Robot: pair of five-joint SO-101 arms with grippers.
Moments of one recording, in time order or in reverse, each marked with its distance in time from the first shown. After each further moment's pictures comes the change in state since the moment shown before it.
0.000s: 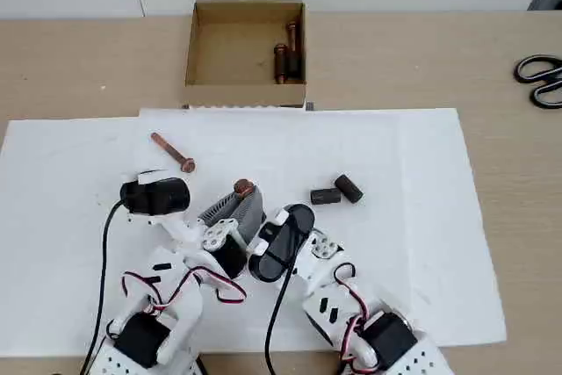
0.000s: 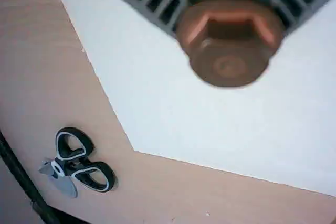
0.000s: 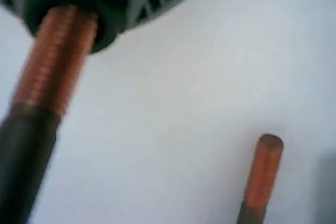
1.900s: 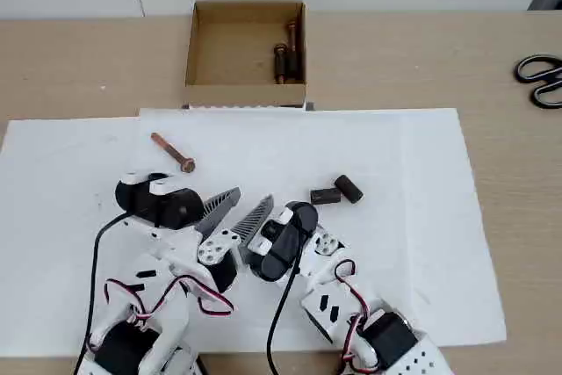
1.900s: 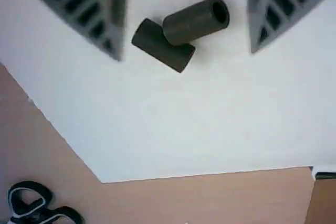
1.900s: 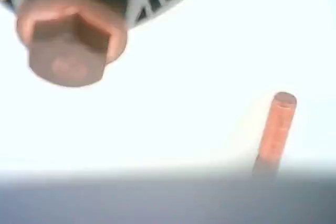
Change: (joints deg) left arm -0.5 -0.2 -10.6 11.8 -18.1; right arm 0.2 -0.1 0.0 -4.5 0.2
